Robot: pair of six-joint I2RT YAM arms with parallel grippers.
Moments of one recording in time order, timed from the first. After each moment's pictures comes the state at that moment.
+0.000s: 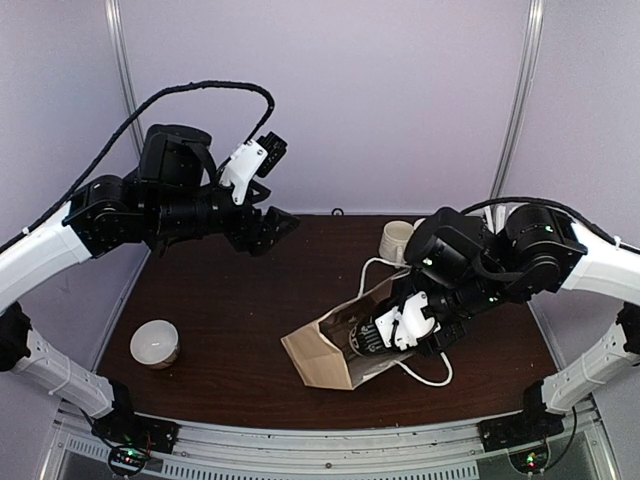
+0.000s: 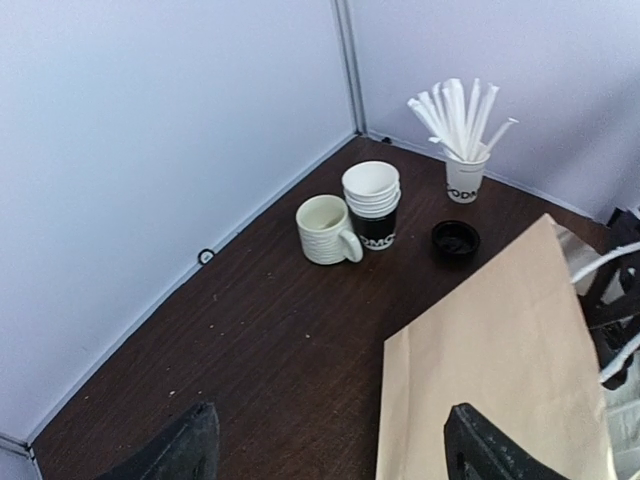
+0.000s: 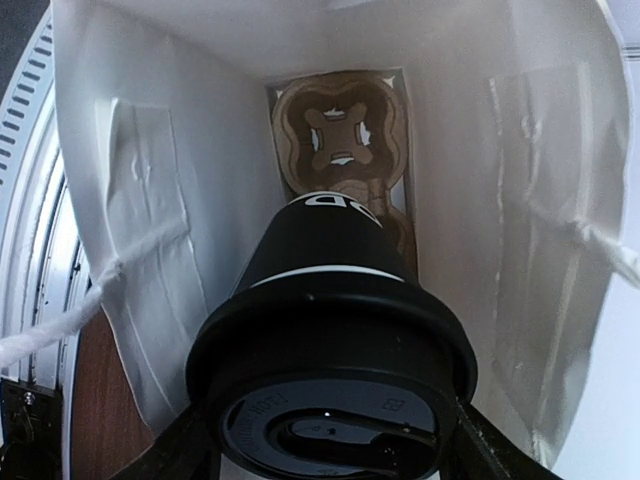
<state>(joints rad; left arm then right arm) -1.07 1.32 1.51 -0.59 -0.22 0.07 1.27 1.34 1.48 -1.18 0.25 -0.82</state>
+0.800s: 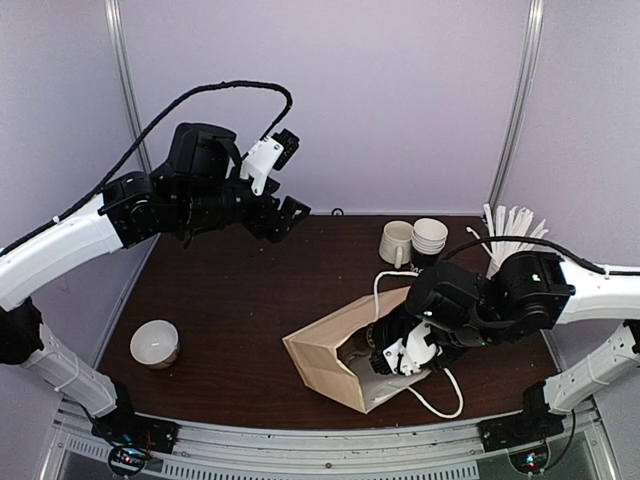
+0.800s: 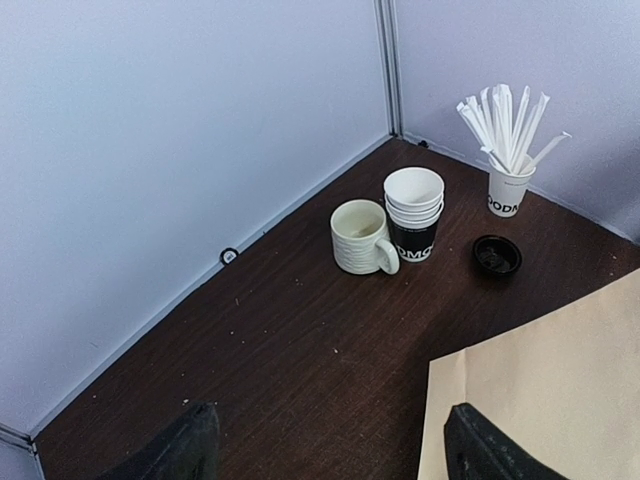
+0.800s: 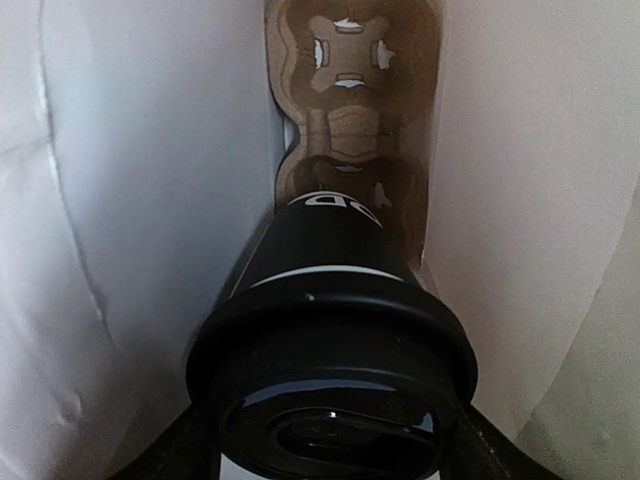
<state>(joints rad) -0.97 1.42 1.53 -0.49 -0.22 0.07 1.33 1.25 1.18 -1.03 0.47 -0.90</state>
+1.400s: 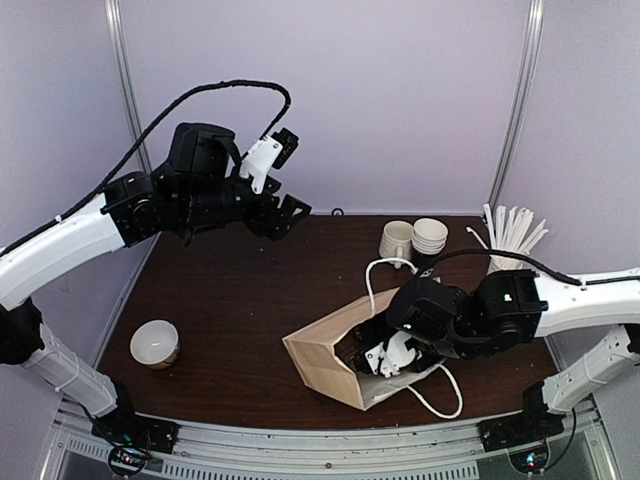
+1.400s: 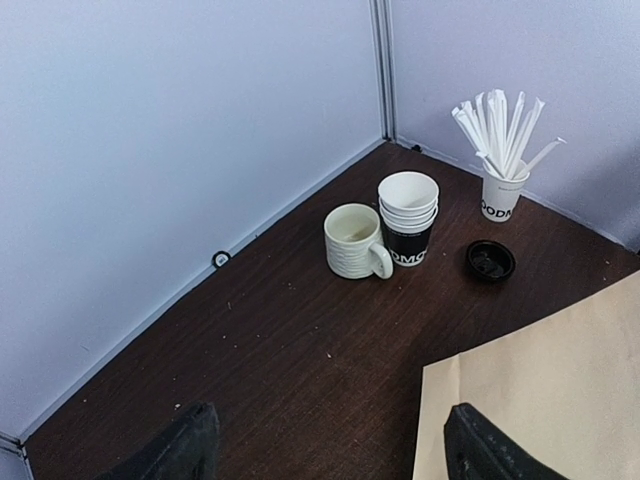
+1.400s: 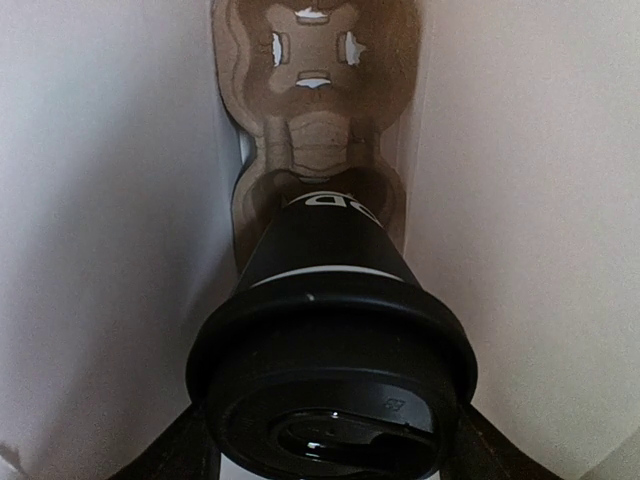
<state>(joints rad) -0.95 1.43 1.52 -0.48 -0.18 0.07 1.33 1.30 1.08 -0.82 0.57 -0.92</state>
